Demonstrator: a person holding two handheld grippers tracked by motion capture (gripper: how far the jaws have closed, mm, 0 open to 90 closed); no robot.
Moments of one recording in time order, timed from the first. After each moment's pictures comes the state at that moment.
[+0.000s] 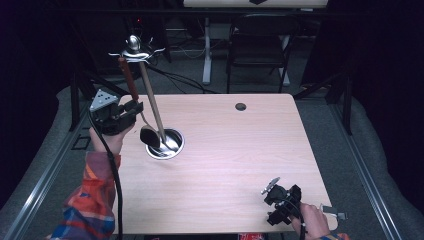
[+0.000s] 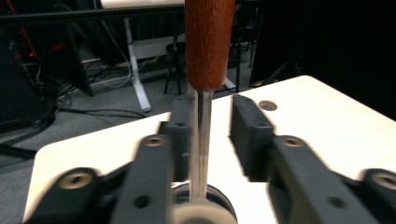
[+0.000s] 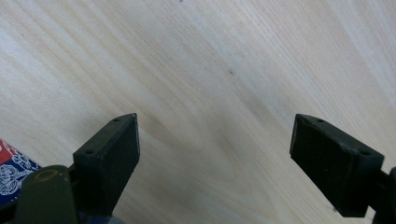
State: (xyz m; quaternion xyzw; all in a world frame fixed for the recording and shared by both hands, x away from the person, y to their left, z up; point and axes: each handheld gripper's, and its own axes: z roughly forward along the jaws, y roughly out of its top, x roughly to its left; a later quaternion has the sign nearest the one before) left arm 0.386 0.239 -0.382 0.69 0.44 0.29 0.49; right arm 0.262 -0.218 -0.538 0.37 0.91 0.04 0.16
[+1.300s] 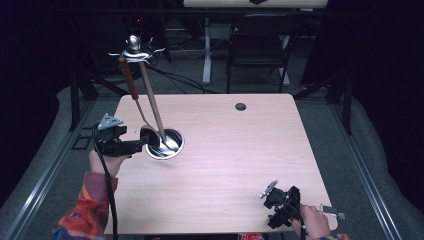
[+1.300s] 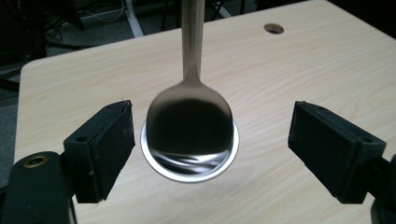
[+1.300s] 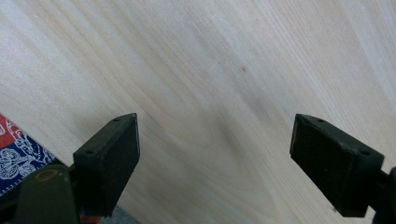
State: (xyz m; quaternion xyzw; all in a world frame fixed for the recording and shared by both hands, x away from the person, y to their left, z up) left arm 0.358 0.245 -0.428 0.75 0.48 0.23 0.40; right arm 0.256 -0.216 -0.539 0.35 0.92 0.03 0.17
